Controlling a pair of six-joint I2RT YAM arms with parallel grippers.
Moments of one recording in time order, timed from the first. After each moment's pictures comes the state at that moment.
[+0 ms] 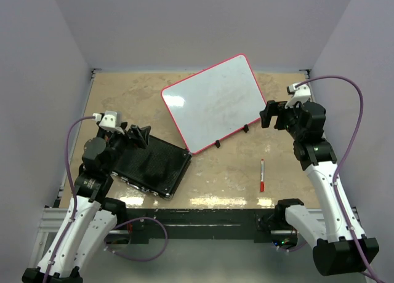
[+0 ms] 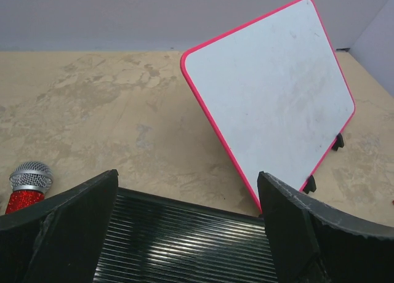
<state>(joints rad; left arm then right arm) -0.25 0.53 0.57 -0.11 0.03 -0.20 0.09 0.90 0.92 -0.33 -0.10 0.07</state>
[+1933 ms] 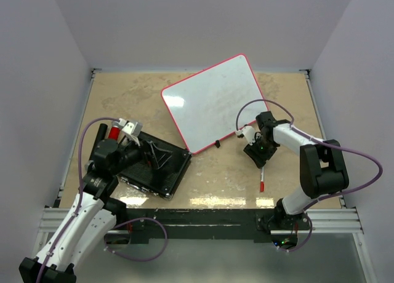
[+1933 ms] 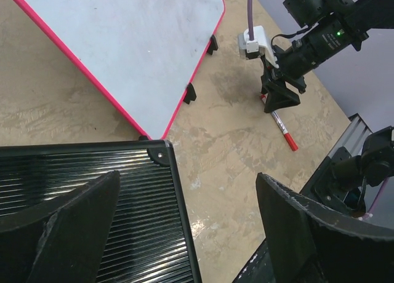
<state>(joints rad) -0.34 0.56 0.49 -0.17 0.47 -0.38 0.20 1.59 0.90 -0.76 -0.10 -0.61</state>
